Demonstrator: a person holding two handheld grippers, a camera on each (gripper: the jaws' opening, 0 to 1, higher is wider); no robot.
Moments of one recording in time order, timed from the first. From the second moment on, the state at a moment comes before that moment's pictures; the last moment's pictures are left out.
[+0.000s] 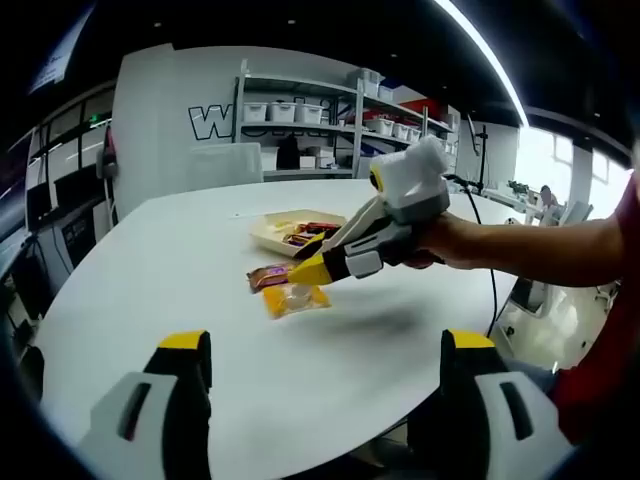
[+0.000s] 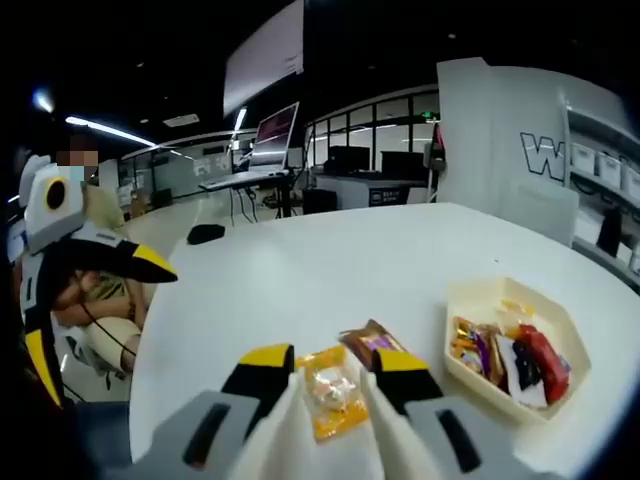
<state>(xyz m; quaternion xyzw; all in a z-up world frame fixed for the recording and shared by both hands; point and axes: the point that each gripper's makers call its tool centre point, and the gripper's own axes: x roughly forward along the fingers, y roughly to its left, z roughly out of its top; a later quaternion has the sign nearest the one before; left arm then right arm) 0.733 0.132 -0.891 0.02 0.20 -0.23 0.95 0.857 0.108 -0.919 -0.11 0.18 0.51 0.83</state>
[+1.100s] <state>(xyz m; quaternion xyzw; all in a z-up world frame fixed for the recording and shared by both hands) 0.732 0.138 -0.891 0.02 0.20 -0.22 0.95 0.863 0.116 -0.938 -0.16 0.21 0.52 0.81</state>
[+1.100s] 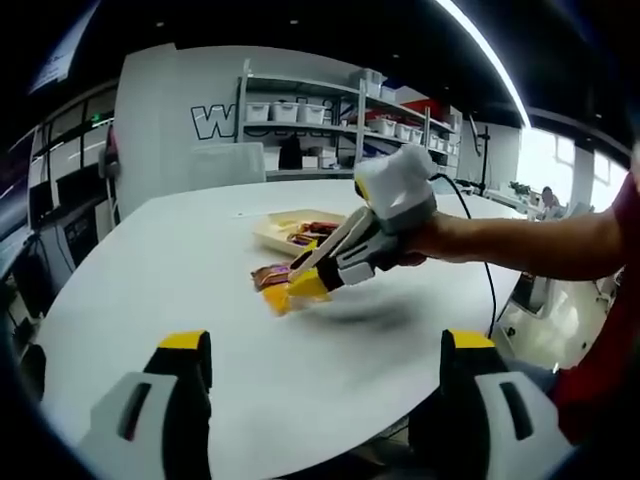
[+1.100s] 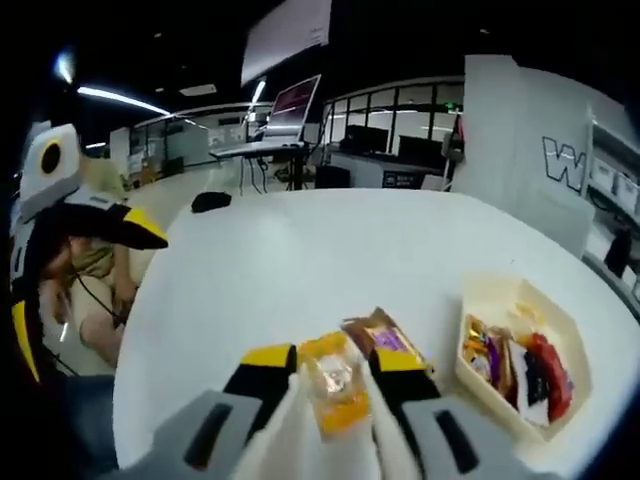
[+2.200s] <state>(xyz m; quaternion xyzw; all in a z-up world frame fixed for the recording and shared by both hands) 0.729 0.135 -0.883 0.02 0.20 -0.22 0.95 0.873 0.082 -0.896 -0.02 0.24 0.47 0.85</state>
